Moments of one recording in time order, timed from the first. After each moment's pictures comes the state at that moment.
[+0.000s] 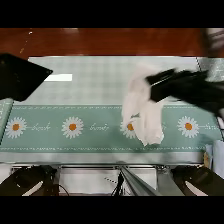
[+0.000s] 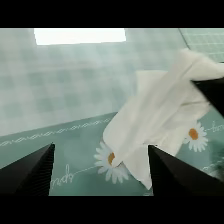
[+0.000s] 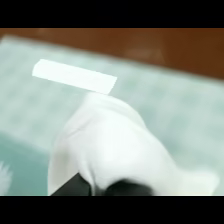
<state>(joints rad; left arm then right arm) -0.57 -0.71 1.46 1.50 -1.32 -2.00 0.53 -0.81 1.01 -1.36 0.77 1.57</state>
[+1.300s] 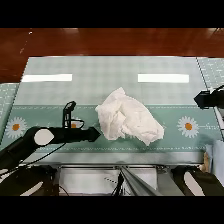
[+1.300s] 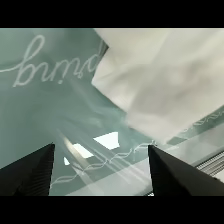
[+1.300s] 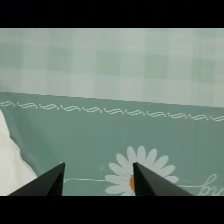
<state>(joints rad) -0.58 -0.85 0.40 0.89 -0.70 -1.69 -0.15 -0.74 0.96 -1.46 1.23 1.39</state>
